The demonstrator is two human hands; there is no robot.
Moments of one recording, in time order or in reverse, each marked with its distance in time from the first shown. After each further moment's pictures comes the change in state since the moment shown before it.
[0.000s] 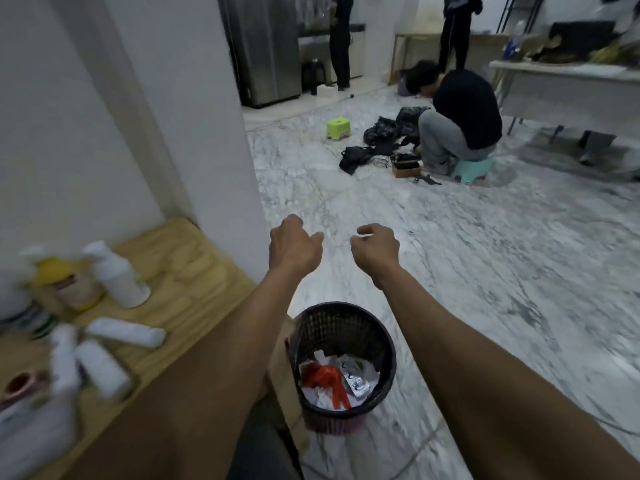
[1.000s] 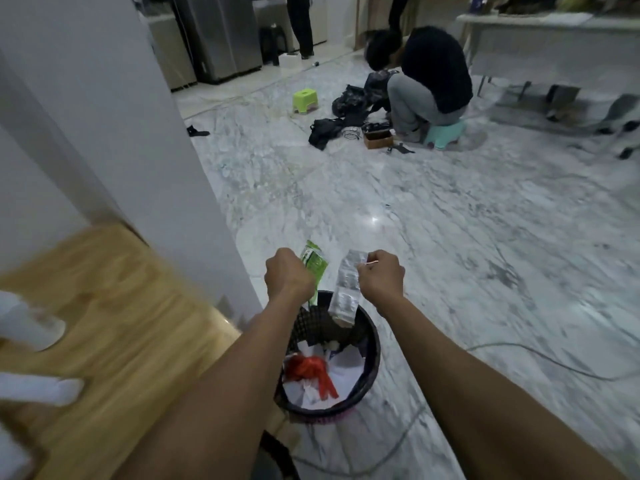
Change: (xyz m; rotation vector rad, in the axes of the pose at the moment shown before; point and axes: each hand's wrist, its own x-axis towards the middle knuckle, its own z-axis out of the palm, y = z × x) left_hand 0.016 -0.028 0.086 0.171 -0.129 -0.171; right_hand 0.030 0.100 -0.012 -0.076 0.095 0.163
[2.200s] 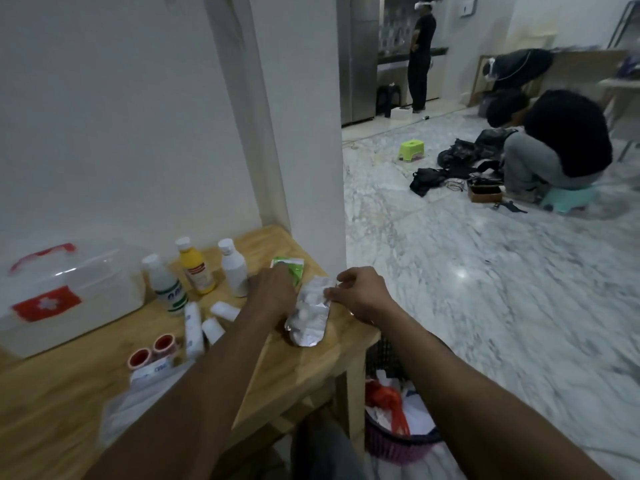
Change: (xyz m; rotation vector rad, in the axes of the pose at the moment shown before) left_hand -0.041 -0.132 -0.188 0.495 0.217 0.051; right_hand -0.152 -0.118 0.097 -0.113 -0.571 -0.392
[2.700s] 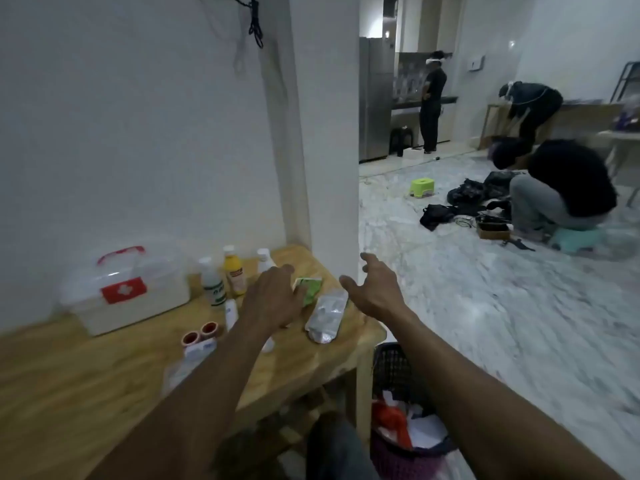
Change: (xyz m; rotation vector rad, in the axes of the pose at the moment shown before) left_hand -0.082 -0.030 -0.053 -0.149 0.193 0.119; right_hand -0.063 -0.047 -0.017 -0.222 0.175 -0.255
